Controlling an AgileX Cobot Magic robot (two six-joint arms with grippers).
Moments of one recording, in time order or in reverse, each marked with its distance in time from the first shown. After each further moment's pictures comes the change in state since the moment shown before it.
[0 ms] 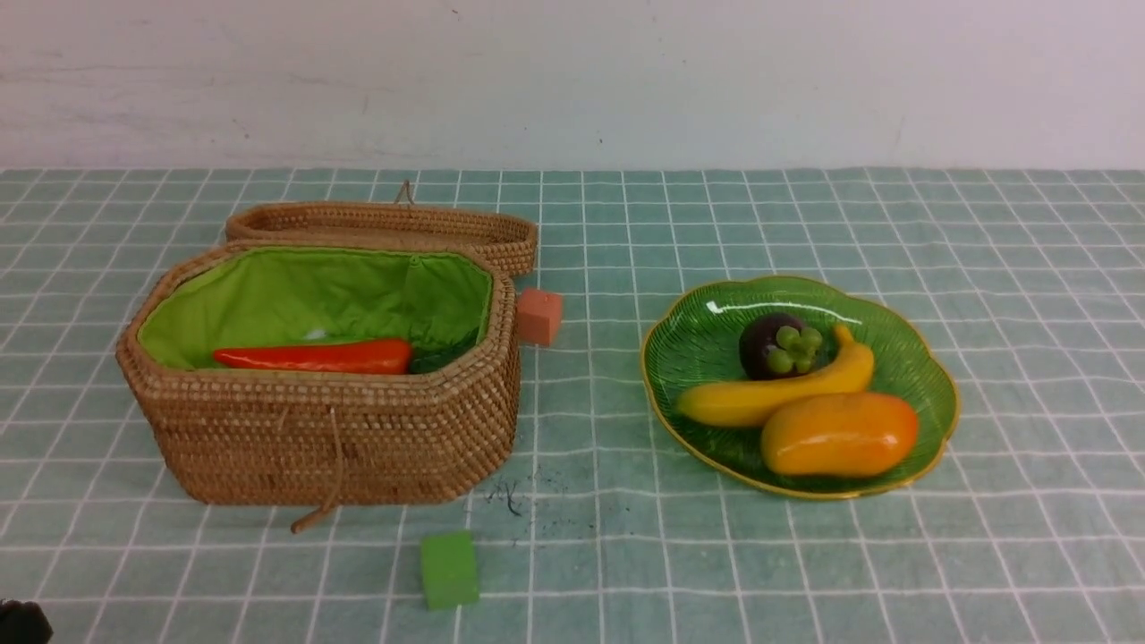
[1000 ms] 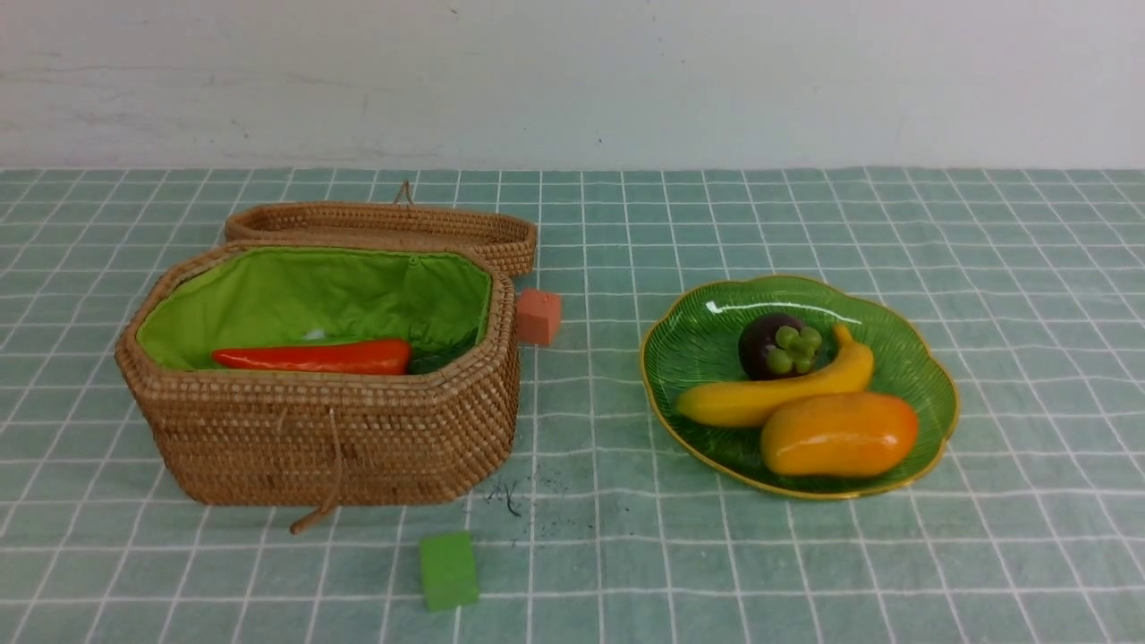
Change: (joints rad) right arm 0.000 0.000 0.000 0.000 0.000 0.000; left arm 0.091 0.000 0.060 -0.005 0.198 -0.223
